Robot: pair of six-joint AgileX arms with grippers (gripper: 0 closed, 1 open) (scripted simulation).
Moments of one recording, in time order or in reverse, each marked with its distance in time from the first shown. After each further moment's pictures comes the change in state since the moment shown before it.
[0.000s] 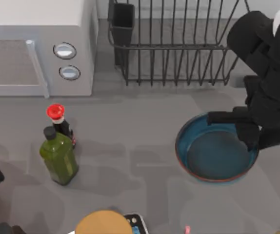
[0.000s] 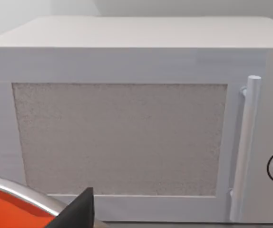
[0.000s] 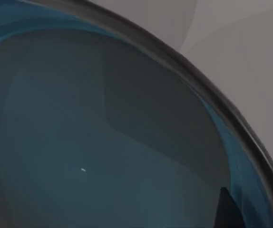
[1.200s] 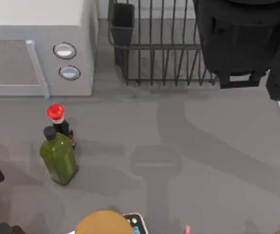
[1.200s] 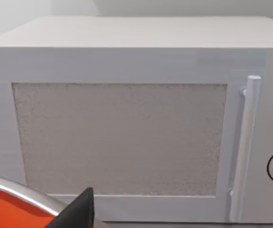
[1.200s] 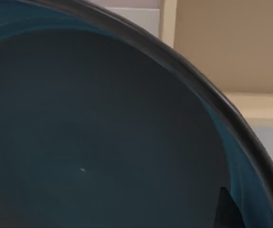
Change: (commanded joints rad) left arm 0.000 0.000 0.000 0.000 0.000 0.000; right arm 0.523 -0.258 0.095 1.136 1.025 -0.454
